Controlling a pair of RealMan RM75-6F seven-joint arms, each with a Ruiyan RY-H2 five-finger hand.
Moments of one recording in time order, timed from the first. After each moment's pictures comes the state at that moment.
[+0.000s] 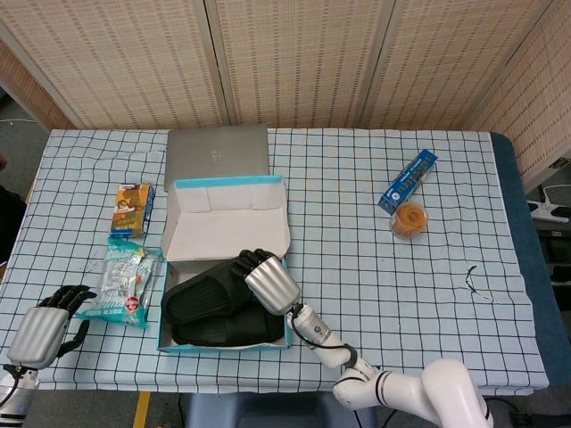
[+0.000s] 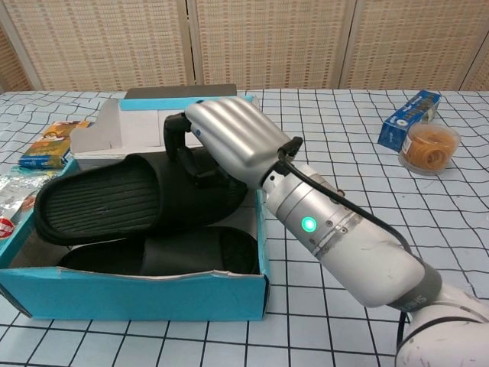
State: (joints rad) left arm -0.14 -1.19 0.02 -1.48 1.57 1.42 0.04; right arm 0.83 -2.13 0.19 -0.94 -1.35 0.92 -0.15
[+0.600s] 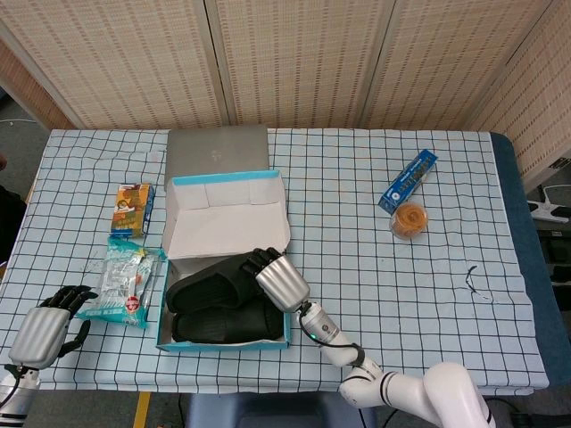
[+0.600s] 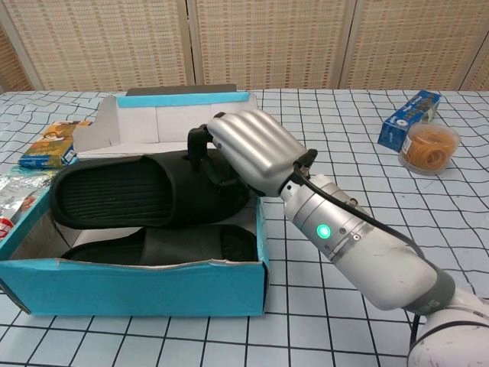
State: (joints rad) left arm -0.14 -1.19 0.02 -1.48 1.57 1.42 0.04; right arm 0.81 -2.14 0.17 -0.85 -1.34 0.89 -0.15
